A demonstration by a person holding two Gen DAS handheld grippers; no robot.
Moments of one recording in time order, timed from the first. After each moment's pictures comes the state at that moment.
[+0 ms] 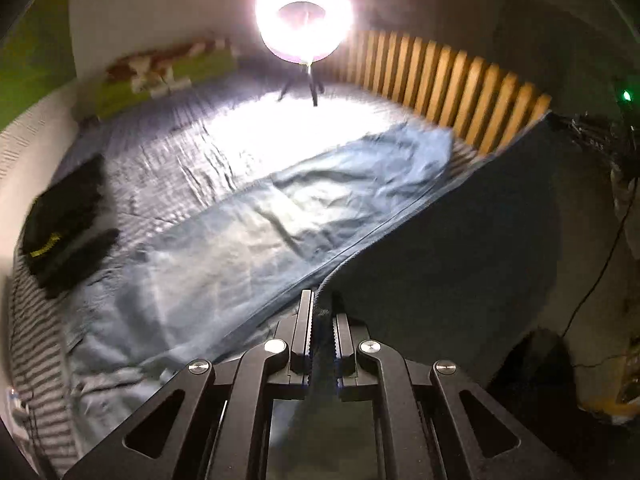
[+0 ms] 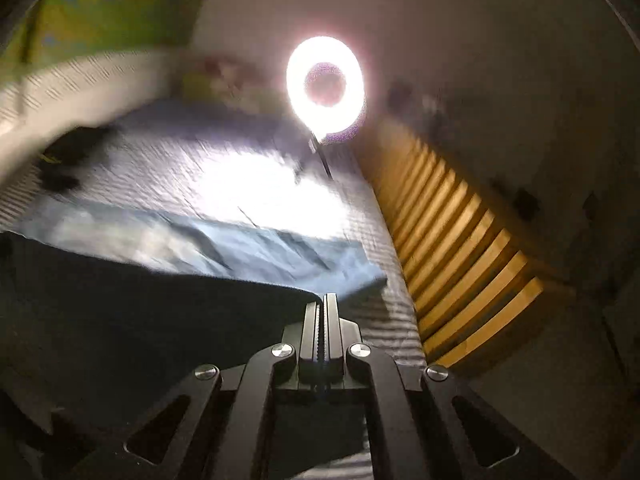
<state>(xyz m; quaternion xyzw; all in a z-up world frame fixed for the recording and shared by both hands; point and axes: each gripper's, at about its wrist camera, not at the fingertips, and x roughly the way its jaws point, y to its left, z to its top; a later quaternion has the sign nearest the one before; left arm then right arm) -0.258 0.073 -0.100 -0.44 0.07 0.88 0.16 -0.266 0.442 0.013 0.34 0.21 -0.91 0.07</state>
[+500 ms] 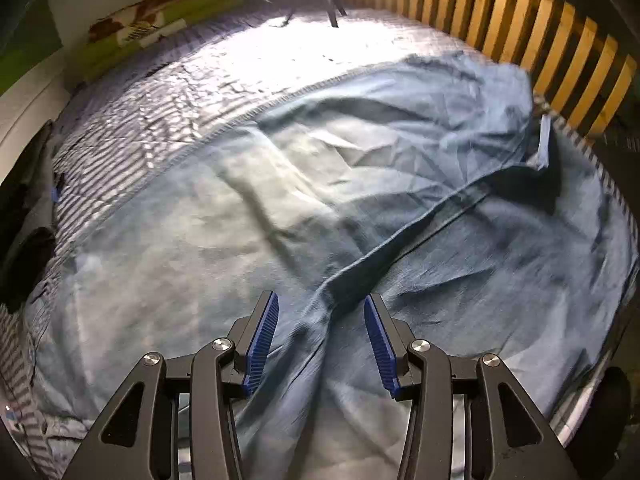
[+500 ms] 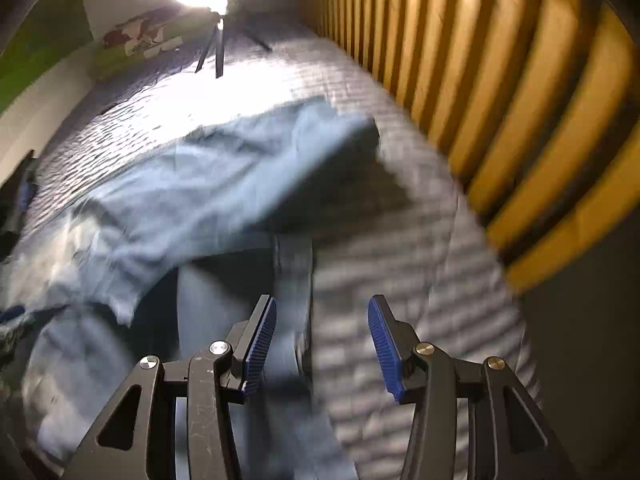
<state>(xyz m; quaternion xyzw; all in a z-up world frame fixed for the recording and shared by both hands) -0.377 0.129 -0.221 -0.51 0.09 0.85 0.11 -0.380 0.574 -0.140 0.51 -0.01 -0.86 0.06</state>
